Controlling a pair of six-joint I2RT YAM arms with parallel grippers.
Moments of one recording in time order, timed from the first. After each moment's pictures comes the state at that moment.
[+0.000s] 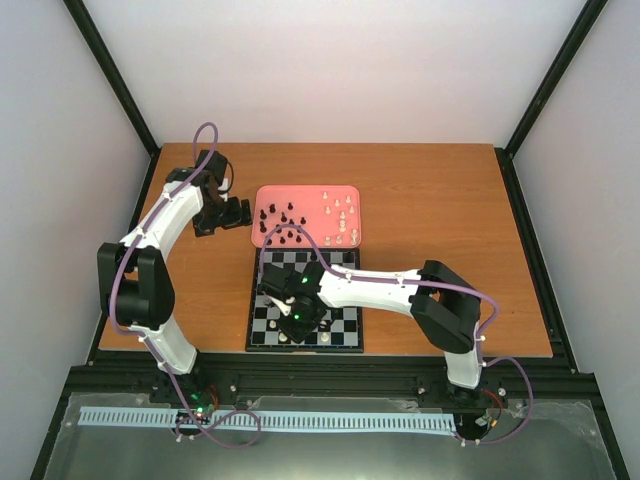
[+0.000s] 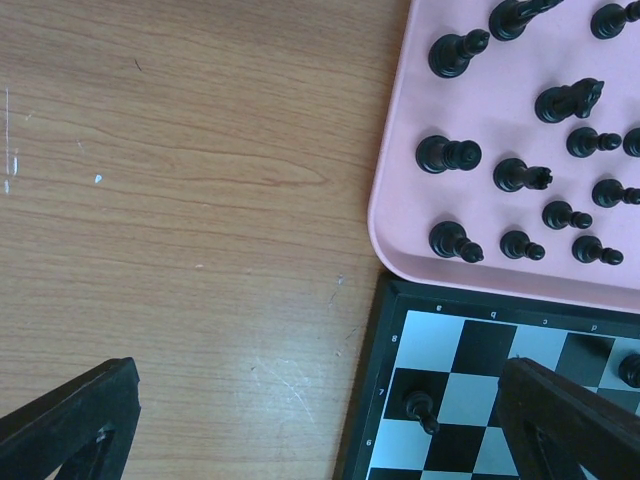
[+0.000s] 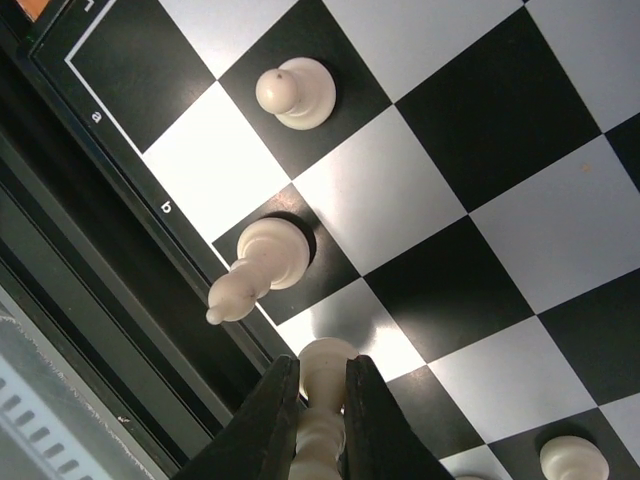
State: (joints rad) left arm -0.14 1.71 1.44 -1.02 0.05 -0.37; right arm 1.19 1.92 1.41 -0.87 -0.20 0.32
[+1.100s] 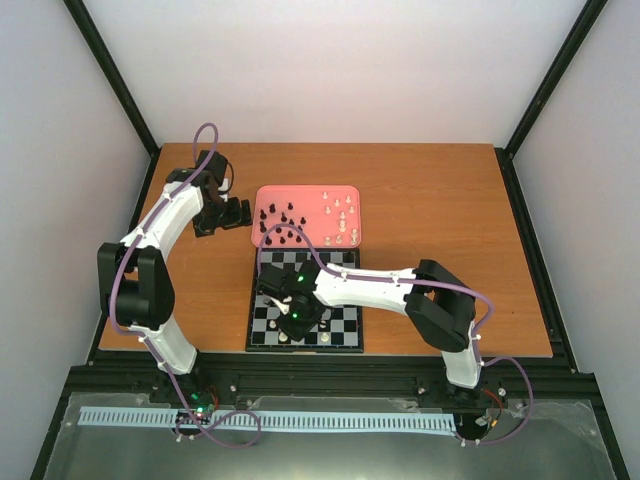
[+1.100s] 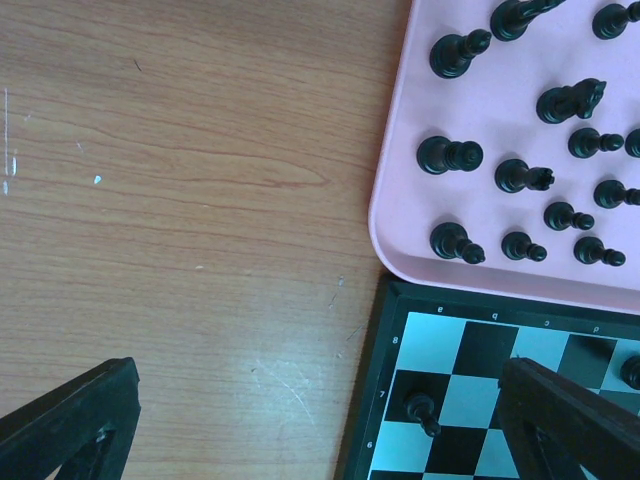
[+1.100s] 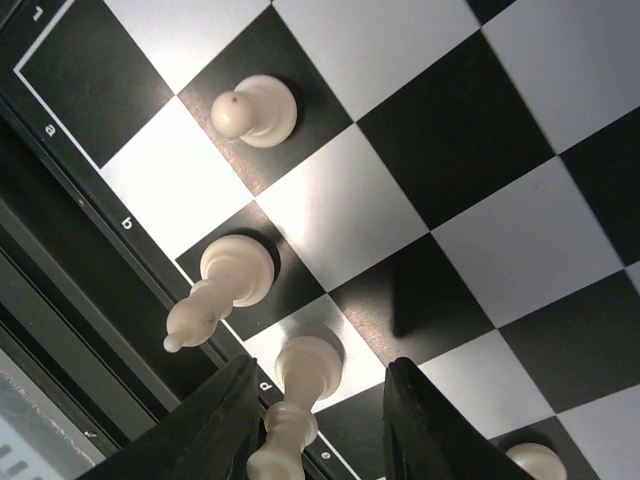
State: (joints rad) left arm -0.14 1.71 1.43 -1.02 0.05 -0.37; right arm 1.19 1.95 1.44 -0.90 -0.16 0.30
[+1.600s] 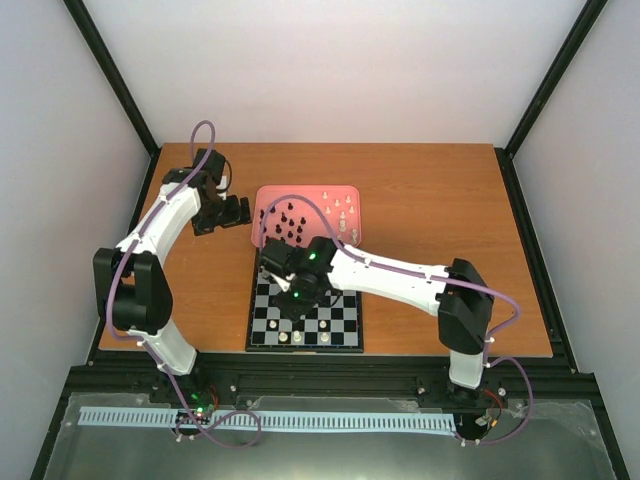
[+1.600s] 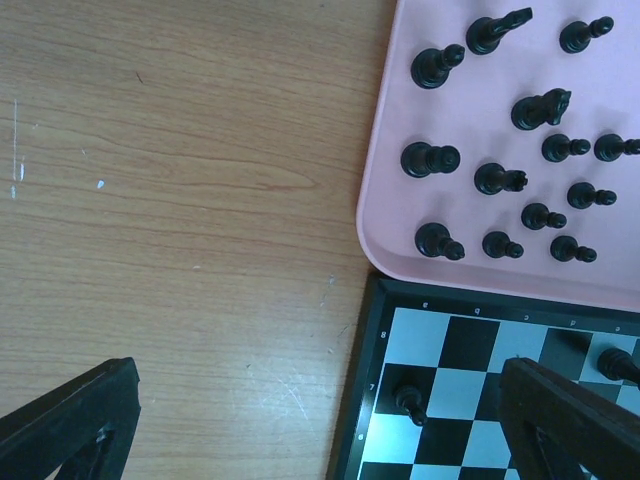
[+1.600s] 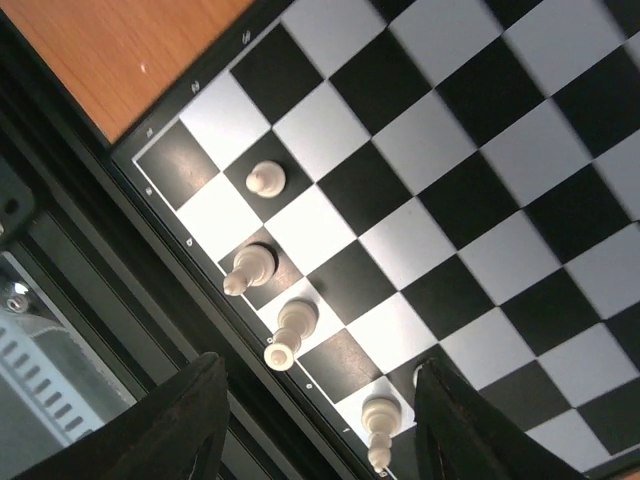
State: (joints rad) left arm -0.14 1.68 1.43 -1.02 0.05 -0.37; right arm 1.16 1.87 1.59 -1.05 -0.09 0.30
